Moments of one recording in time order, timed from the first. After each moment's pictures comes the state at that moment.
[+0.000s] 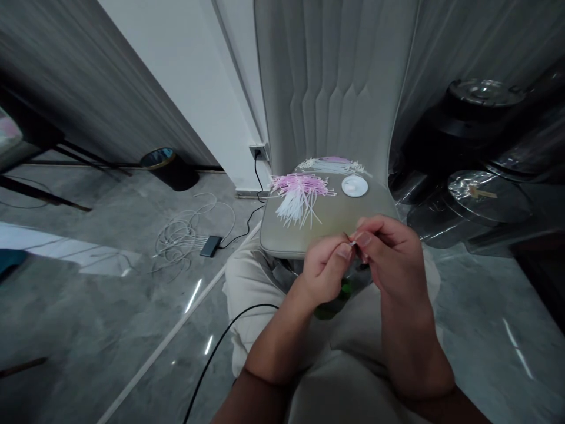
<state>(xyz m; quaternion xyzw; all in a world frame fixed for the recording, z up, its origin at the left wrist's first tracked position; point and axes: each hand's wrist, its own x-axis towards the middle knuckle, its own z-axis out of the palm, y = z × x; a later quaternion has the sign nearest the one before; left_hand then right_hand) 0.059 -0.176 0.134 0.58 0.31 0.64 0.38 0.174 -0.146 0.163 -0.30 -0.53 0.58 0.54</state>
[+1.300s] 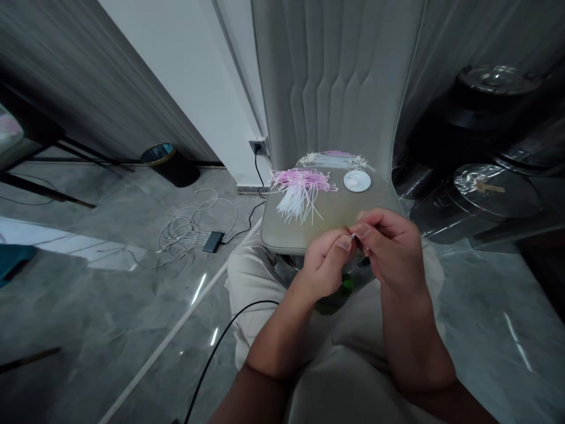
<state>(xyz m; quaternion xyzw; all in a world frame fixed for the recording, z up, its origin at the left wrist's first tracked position) 0.058 -0.171 0.132 0.57 0.35 0.62 0.41 0.172 -0.135 0.155 -0.28 -0.52 0.59 0.55</state>
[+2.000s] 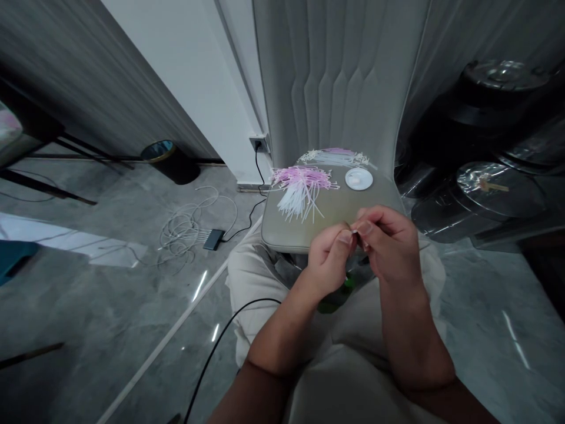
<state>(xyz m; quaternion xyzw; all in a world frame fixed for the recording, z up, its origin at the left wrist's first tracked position) 0.066 -0.166 0.122 0.52 0.35 0.67 0.40 0.167 -0.130 0.146 -0.24 -0.51 0.61 0.56</state>
